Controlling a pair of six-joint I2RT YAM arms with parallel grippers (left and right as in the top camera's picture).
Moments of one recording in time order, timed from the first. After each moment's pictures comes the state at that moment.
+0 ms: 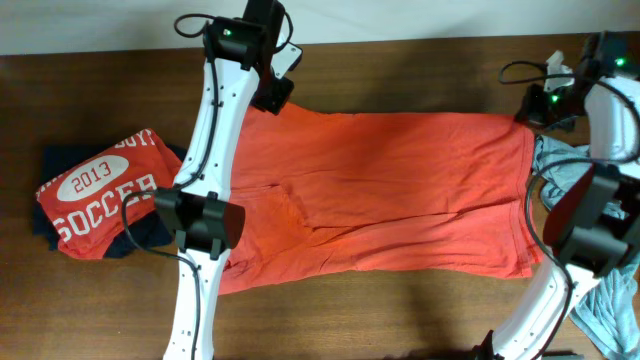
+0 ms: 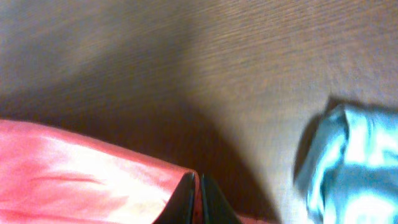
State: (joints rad) left arm -0.30 2.53 2.84 -1.60 -0.06 0.27; right arm -0.40 2.22 2.03 -1.14 -0.34 -0.11
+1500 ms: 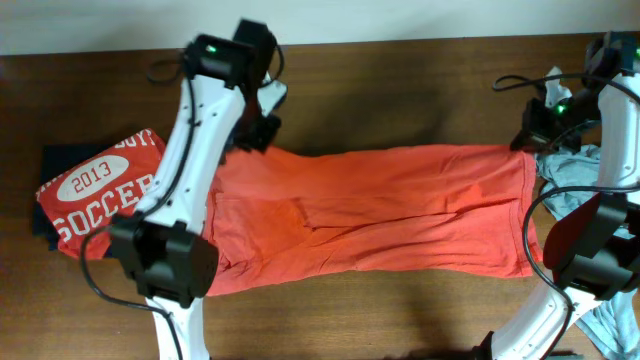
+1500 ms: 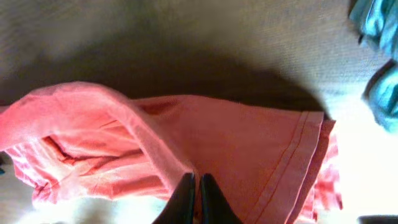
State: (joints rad) left arm -0.32 2.12 2.19 -1.60 -0.08 0.16; right arm -0.37 2.07 2.04 -1.57 -0.34 -0.08
